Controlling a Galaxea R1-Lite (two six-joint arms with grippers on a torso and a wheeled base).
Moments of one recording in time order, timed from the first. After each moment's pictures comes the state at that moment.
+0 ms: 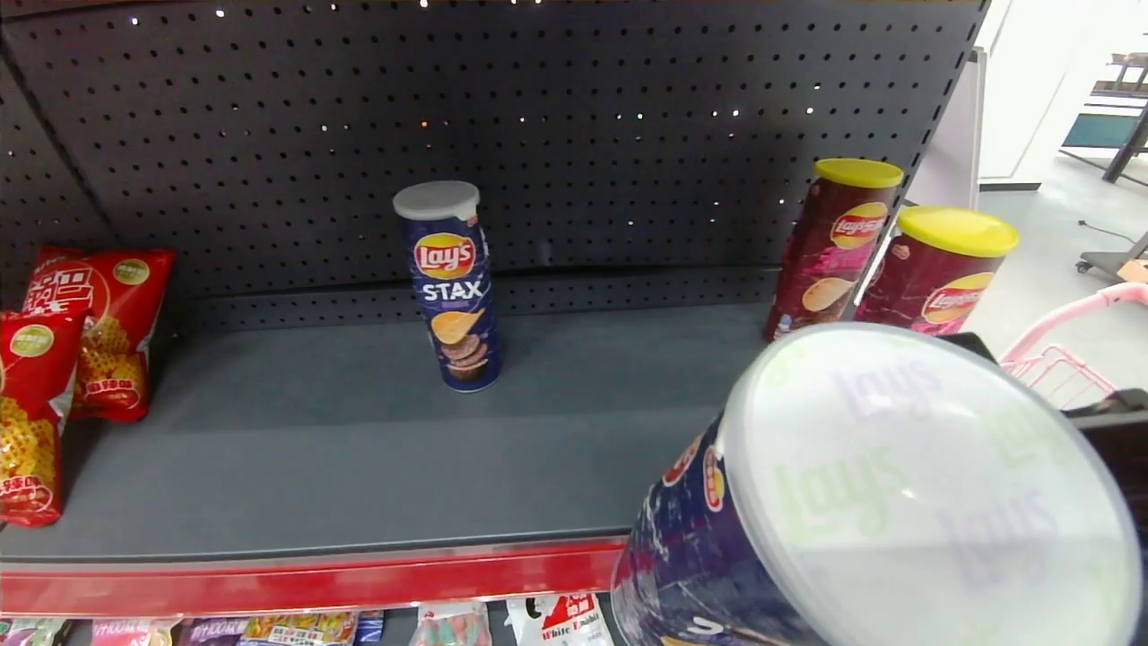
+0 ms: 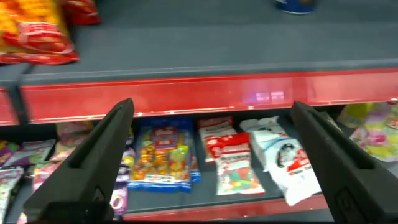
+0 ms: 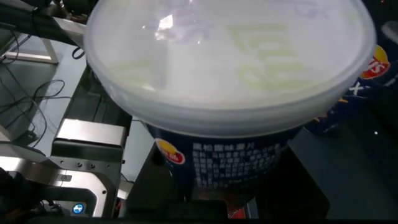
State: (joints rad) left arm 0.00 0.01 0.00 0.01 -0.03 -0.02; right arm 0.96 1.32 -0.94 -0.14 0.49 -0.49
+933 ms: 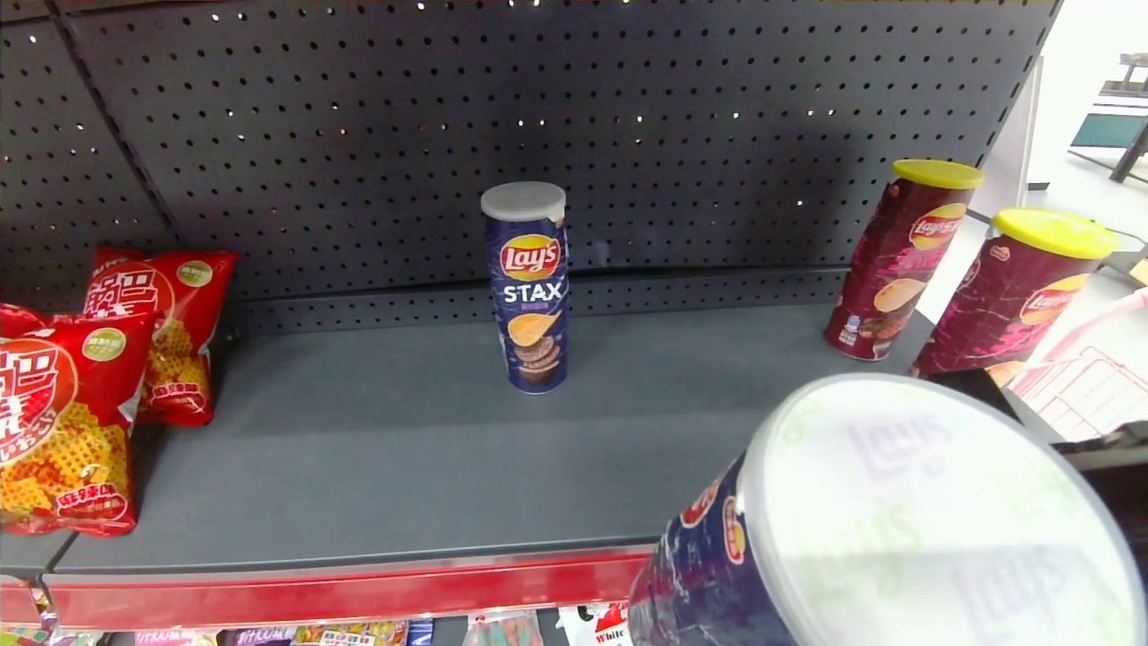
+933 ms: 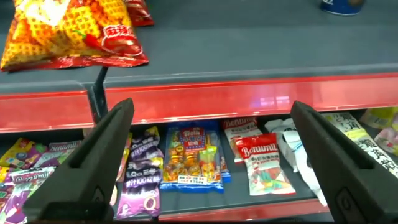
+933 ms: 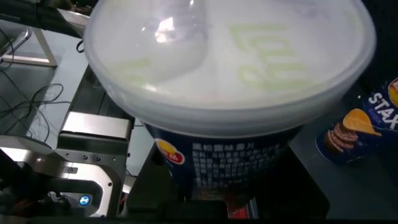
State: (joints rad) left arm 0.00 0.01 0.00 0.01 -0.03 -0.01; right arm 0.95 1.30 -0.89 -0.14 0.50 -0.49
